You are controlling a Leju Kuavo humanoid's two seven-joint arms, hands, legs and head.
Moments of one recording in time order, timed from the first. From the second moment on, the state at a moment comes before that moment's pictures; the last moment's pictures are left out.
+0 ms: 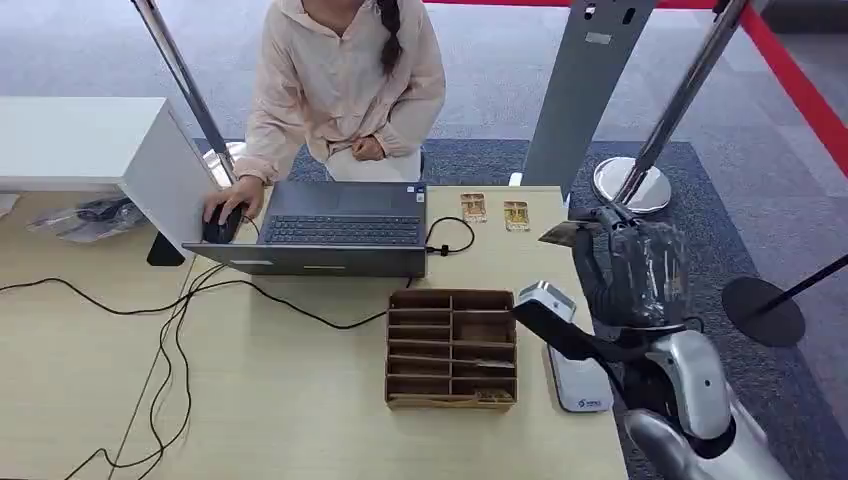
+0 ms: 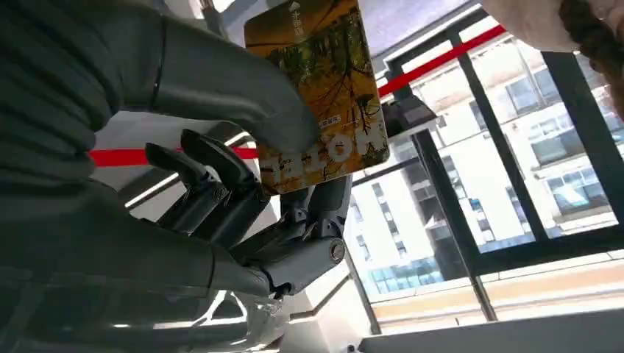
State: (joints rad) left arm -0.14 0.07 -1.26 -0.21 0.95 0.23 0.43; right arm -0.18 -0.49 0.45 -1.92 1.07 -0.21 0.44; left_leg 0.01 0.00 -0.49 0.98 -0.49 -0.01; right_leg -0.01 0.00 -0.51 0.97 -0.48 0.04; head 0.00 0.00
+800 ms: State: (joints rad) left arm -0.14 0.07 -1.26 -0.21 0.96 0.25 0.44; right arm 0.00 -0.54 0.34 -1.75 1.00 -0.32 0.46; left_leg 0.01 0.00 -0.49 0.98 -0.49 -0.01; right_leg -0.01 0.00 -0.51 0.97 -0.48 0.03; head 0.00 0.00
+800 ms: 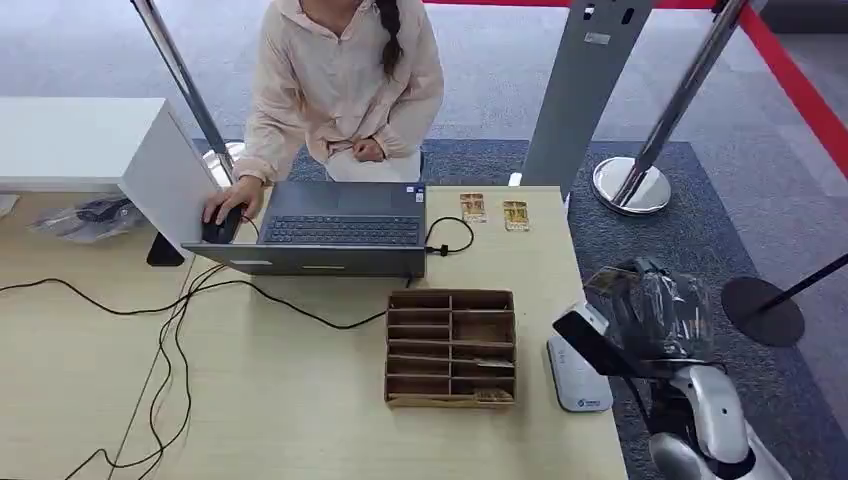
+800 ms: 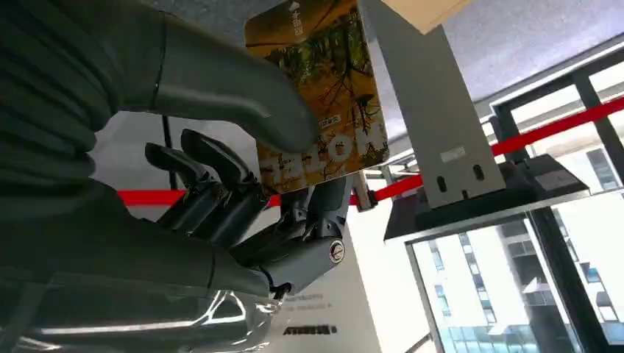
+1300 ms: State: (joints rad) left arm -0.14 0.07 -1.25 -0.21 0.97 0.26 0.45; right arm 0.07 -0.55 0.30 -1.69 0.88 -0.32 0.46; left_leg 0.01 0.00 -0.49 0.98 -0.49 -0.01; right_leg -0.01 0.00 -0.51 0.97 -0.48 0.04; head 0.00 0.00
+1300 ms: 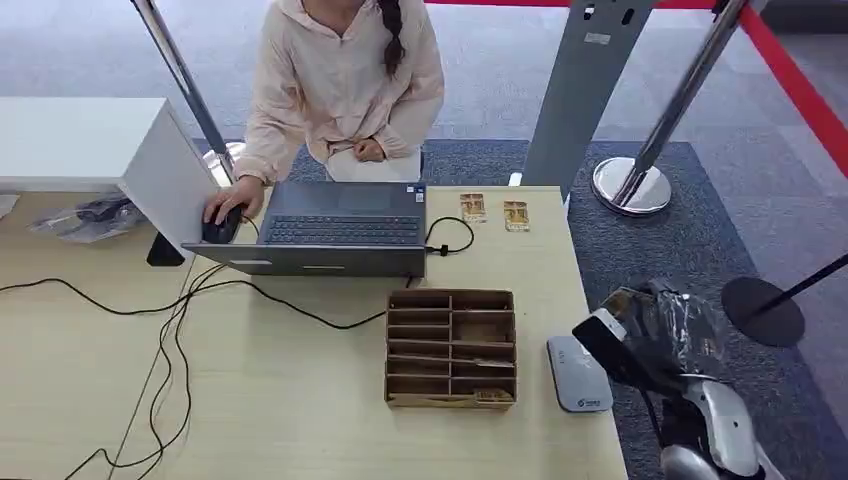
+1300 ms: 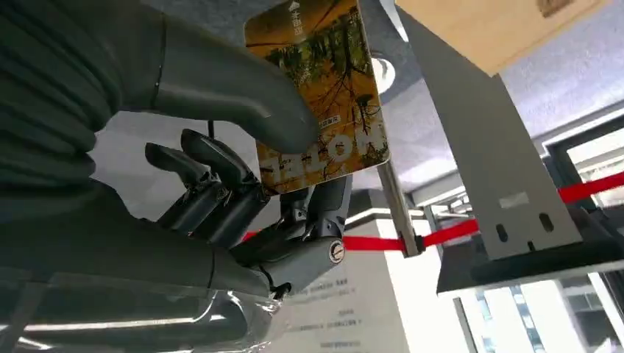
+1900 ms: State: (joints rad) left arm -0.14 0.07 -1.25 -0.21 0.97 0.26 0.44; right arm 0.08 -0.67 0.34 -1.75 0.68 0.00 0.52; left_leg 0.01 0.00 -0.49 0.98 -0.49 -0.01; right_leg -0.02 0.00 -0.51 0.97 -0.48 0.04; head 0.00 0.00
